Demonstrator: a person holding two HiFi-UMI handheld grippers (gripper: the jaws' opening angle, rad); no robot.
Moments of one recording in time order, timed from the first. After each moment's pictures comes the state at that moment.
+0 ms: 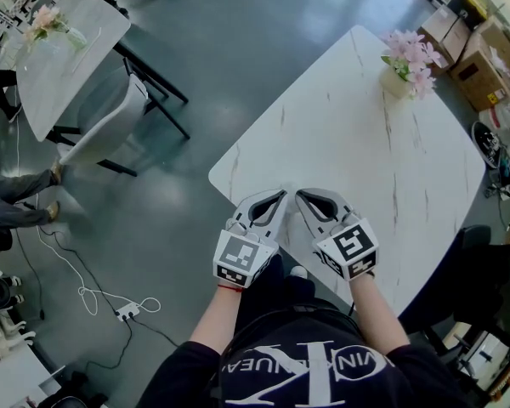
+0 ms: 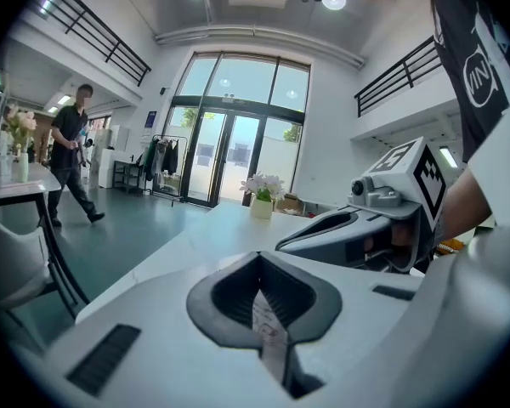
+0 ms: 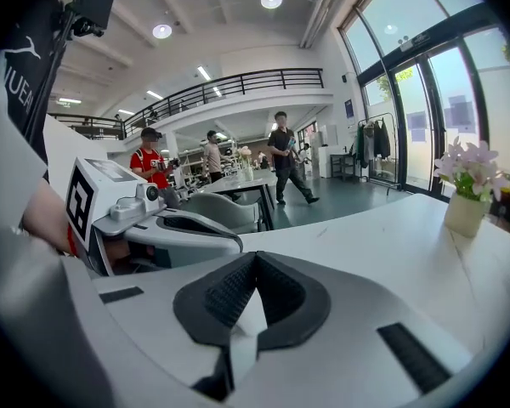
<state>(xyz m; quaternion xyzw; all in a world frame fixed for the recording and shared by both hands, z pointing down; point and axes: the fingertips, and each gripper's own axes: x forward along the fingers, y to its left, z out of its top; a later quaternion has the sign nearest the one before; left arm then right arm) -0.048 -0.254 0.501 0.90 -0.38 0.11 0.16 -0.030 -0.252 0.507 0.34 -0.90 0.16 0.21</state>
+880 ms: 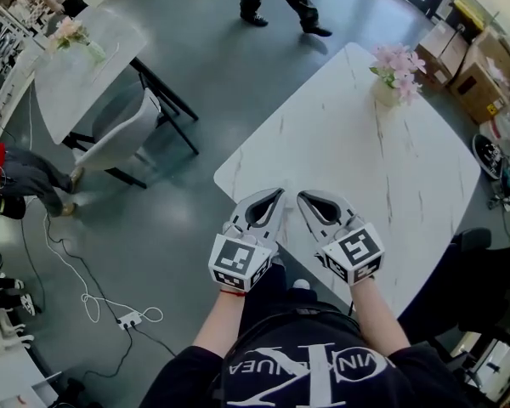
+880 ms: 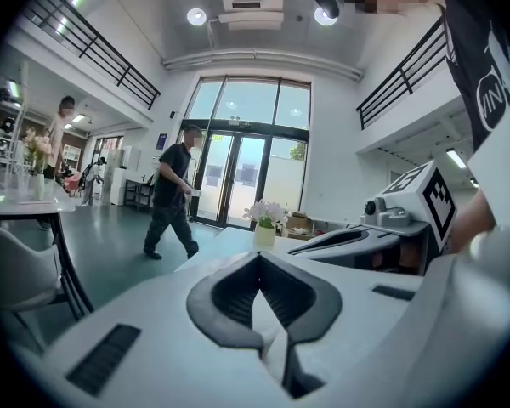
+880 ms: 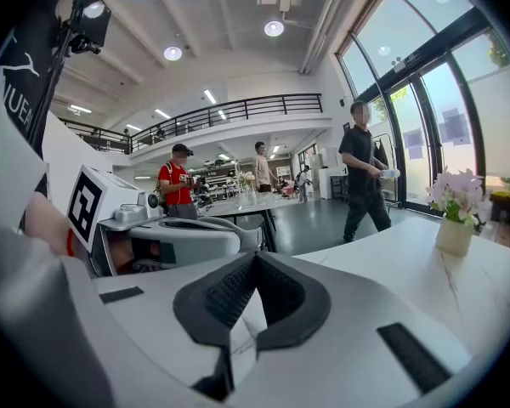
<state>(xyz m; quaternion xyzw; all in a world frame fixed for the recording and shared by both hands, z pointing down) -0.050 -0.234 0.441 0.89 -0.42 0.06 0.13 -0.020 -0.229 0.446 0.35 -0.92 0.13 0.14</state>
